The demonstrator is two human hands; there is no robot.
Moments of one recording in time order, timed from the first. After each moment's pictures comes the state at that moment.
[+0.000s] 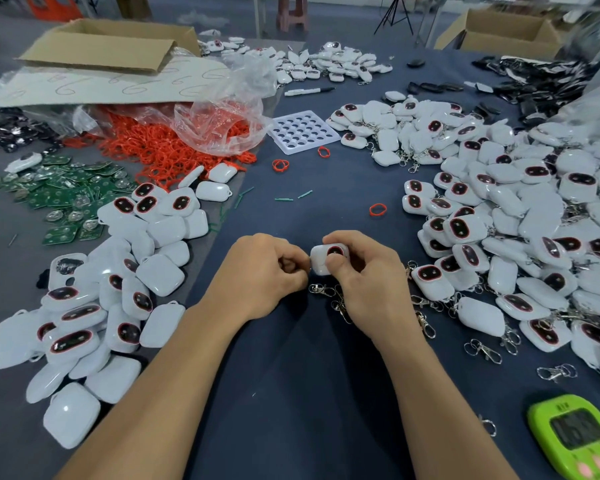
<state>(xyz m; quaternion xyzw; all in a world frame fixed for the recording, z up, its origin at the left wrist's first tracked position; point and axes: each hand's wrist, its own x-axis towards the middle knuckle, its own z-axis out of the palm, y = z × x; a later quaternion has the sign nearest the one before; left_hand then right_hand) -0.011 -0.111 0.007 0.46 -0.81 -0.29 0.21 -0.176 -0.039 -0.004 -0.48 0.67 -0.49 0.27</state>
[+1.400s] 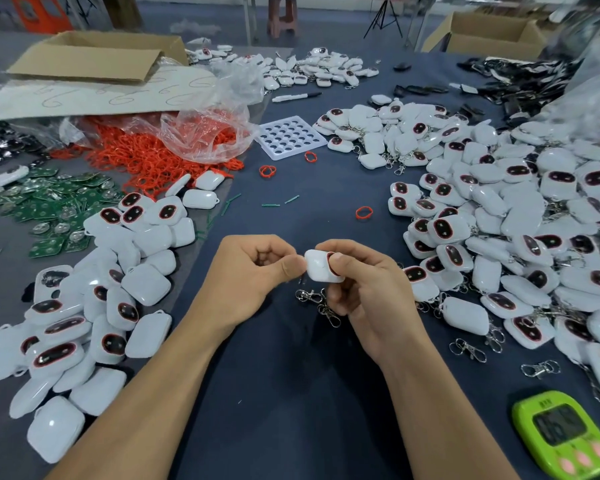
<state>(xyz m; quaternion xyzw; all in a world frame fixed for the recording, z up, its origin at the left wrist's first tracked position) -0.016 -0.101 0.012 0.36 -0.68 -0.50 0.39 -0.184 -0.026 0.012 -0.28 0.49 -0.62 0.55</state>
